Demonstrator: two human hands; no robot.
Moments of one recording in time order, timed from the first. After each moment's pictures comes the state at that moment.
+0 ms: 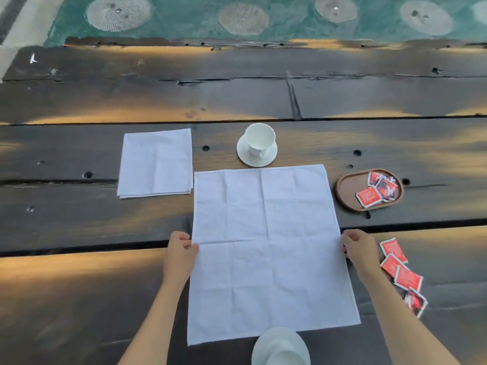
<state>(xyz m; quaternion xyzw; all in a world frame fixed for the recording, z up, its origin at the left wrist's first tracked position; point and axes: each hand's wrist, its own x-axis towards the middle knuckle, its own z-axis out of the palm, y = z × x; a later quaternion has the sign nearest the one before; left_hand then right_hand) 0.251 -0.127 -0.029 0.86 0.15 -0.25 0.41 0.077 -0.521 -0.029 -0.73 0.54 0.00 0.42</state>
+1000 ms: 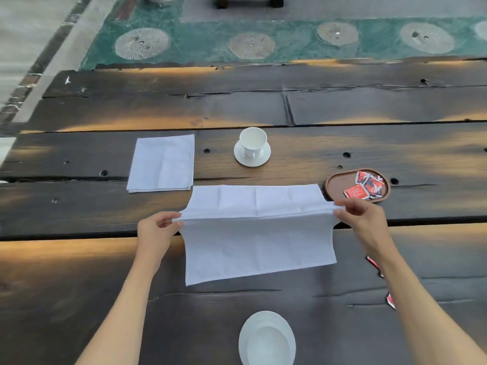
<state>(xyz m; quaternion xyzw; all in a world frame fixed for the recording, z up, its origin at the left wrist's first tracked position) 0.249 -0.113 0.053 0.84 0.12 -0.12 0.52 0.077 -0.539 0.067 -0.74 0.31 -0.11 0.58</state>
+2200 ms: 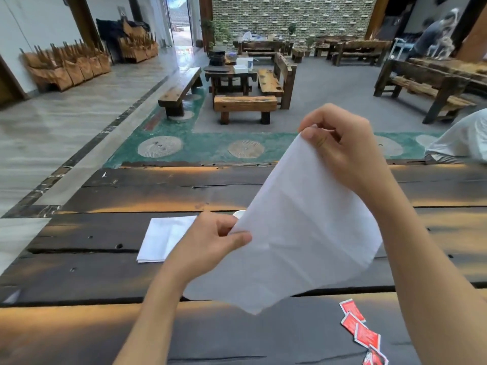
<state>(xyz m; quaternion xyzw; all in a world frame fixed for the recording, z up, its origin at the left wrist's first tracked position) 0.154 -0.214 0.359 0.80 -0.28 -0.19 0.50 0.109 -0.469 0.463 -0.86 -0.10 -0.37 0.33</state>
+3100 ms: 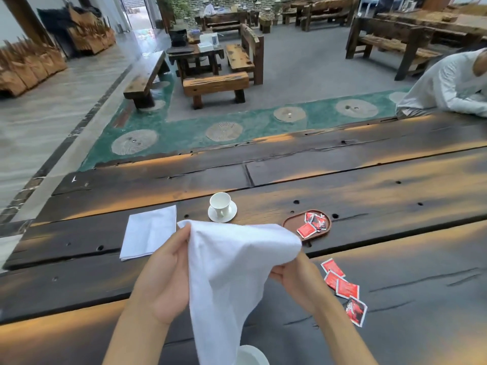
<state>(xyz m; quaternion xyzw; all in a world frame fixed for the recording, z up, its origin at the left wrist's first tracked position) 0.108 -0.220 0.320 0.40 0.06 -0.45 0.80 0.008 -0.440 0.195 -0.54 0.22 -0.03 0.81</state>
